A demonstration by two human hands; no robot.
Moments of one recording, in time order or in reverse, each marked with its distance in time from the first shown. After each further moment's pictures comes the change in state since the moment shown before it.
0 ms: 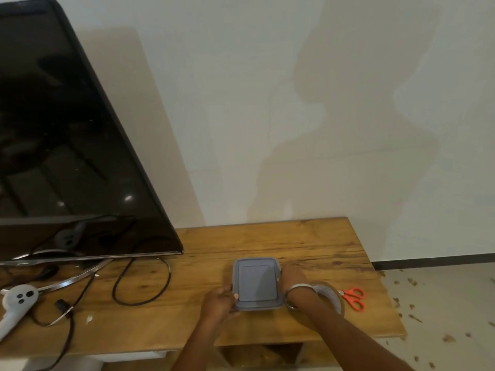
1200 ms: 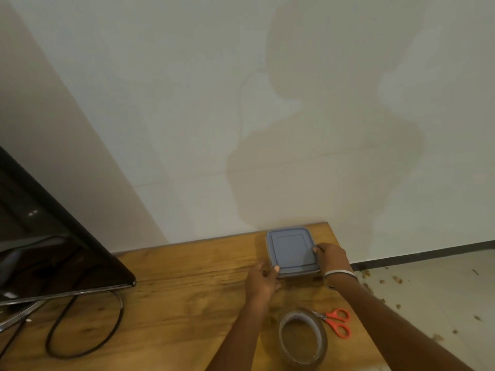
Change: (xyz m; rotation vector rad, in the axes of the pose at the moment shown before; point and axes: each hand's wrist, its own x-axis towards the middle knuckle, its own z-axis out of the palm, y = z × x) left_hand 0.045 0.054 0.184 0.083 -0.145 0.208; right_hand 0.096 0.141 -0.077 0.375 0.420 0.111
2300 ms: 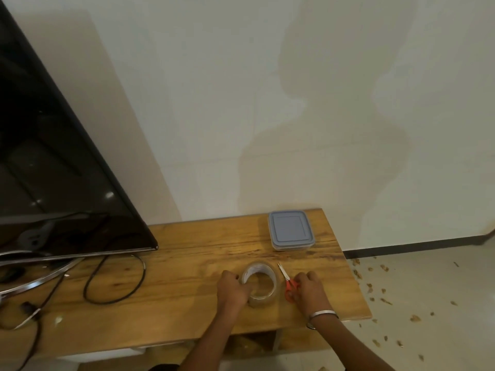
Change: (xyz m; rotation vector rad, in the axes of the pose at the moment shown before) left_hand -0.091 -0.037 -0.079 0.418 0.220 -0.010; right_hand -0.148 0.030 0.049 -0.127 -0.154 -0.142
